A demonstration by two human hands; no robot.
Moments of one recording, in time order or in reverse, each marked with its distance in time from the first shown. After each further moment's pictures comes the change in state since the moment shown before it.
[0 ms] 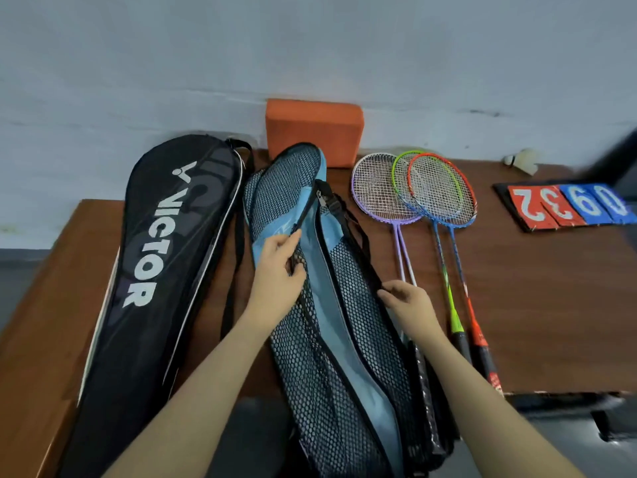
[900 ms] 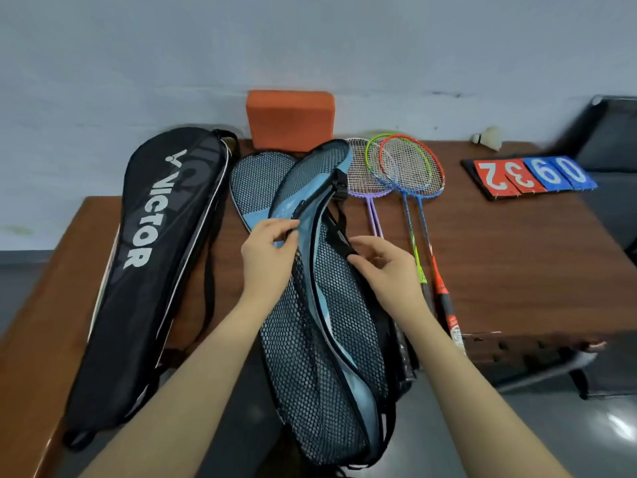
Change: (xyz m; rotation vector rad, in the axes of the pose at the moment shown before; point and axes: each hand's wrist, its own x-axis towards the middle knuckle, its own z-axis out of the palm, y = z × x) left_hand -0.072 0.062 0.011 -0.077 0.295 0.066; right_hand -0.098 -0.057 -0.034 0.178 0.085 -0.359
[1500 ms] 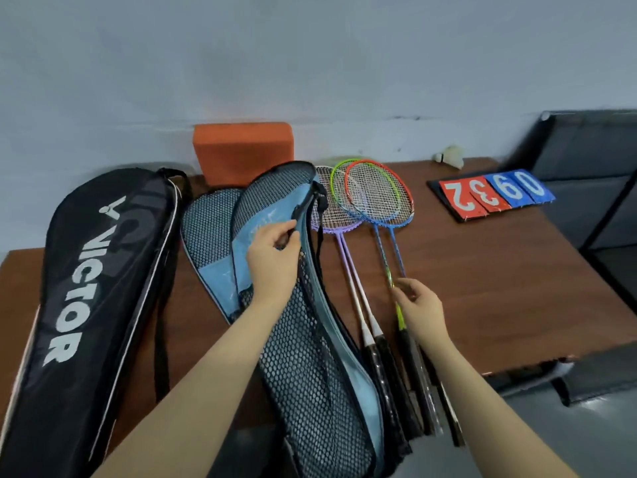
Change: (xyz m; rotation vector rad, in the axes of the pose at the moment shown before) left_hand 0.092 0.002 0.101 -0.163 -0.077 -0.104; right_hand 0.063 0.123 -0.068 -0.286 0.252 0.427
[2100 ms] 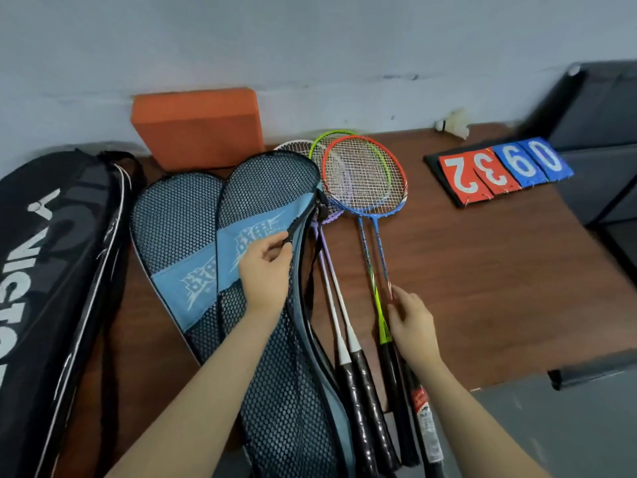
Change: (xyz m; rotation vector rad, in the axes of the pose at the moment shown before) left_hand 0.010 -0.040 0.079 -0.054 0.018 -0.300; right_hand 0.028 0.057 -0.003 -0.182 -0.087 -0.085
